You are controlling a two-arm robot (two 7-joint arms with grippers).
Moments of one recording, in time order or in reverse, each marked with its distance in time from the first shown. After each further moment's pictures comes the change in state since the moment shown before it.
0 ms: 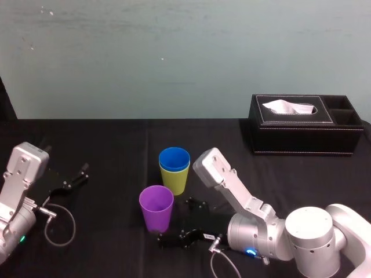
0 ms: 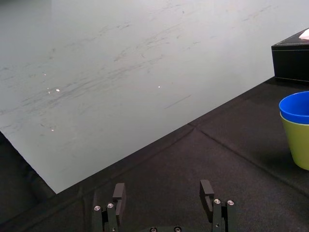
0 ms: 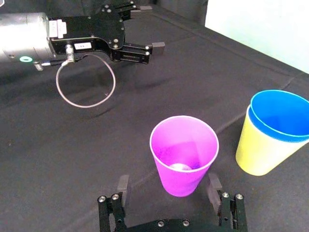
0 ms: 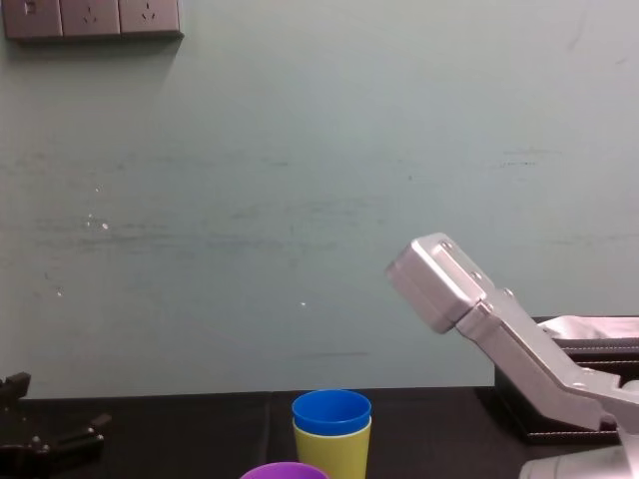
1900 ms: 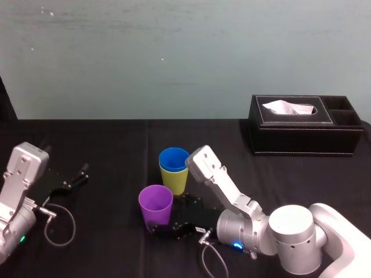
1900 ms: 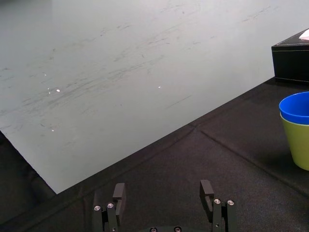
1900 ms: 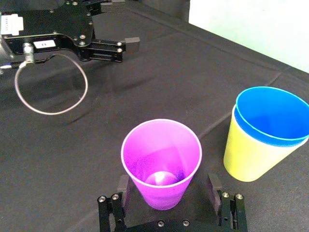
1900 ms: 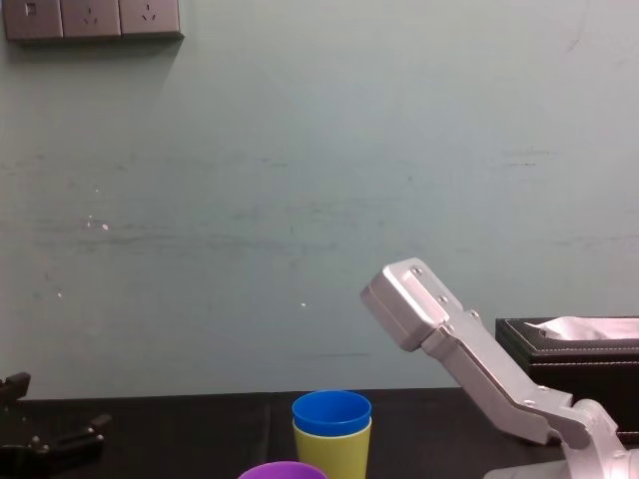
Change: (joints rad) left arm 0.000 0.000 0.000 0.000 0.000 0.000 0.000; right arm 0.033 -0.093 0.013 0.132 -0.046 -0.029 -0.037
